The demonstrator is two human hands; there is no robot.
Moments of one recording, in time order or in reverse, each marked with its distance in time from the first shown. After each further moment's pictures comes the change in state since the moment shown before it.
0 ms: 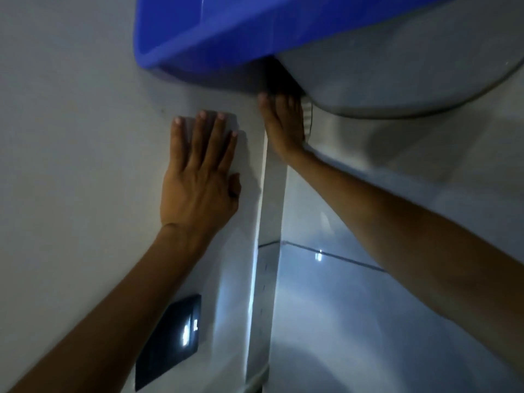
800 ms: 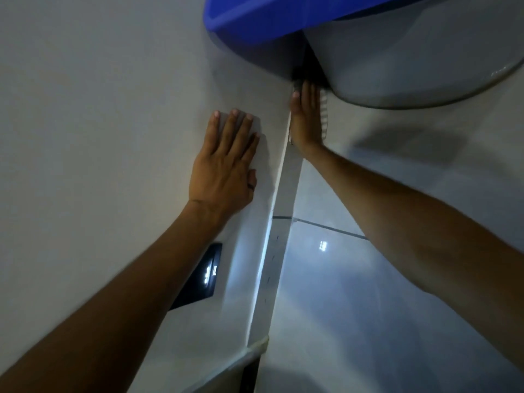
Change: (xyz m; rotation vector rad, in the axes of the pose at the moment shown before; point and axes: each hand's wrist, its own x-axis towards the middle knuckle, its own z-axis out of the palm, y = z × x) left_hand -0.053 0.003 -0.010 0.053 -0.096 0.037; right_hand -0.024 0.022 0.013 0.019 0.008 -0.033
